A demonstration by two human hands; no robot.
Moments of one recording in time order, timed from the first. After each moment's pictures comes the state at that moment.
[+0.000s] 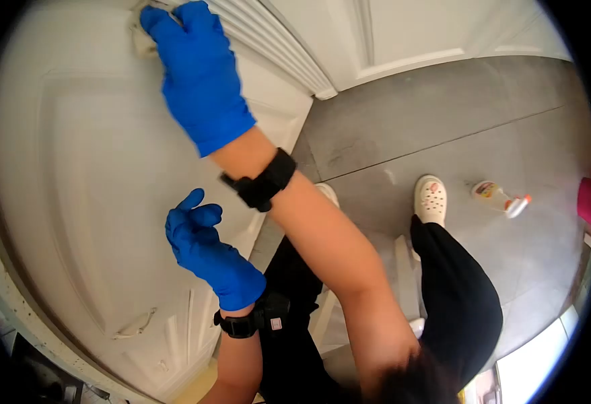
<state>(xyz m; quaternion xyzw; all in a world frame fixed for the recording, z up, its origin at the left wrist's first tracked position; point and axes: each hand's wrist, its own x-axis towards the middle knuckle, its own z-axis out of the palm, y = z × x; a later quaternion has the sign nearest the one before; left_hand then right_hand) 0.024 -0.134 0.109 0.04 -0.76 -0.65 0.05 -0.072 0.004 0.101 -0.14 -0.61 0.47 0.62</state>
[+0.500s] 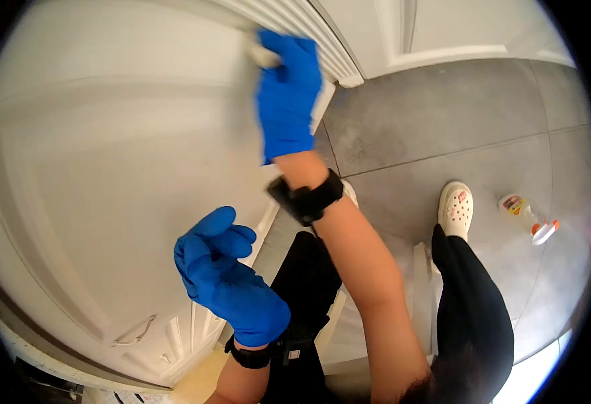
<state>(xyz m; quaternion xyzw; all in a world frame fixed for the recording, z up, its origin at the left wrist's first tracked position) 0.036 -0.123 0.089 -0.01 -0.76 -0.65 0.03 -0.072 -0.009 -0.020 -0.27 -0.52 0.56 0.59</state>
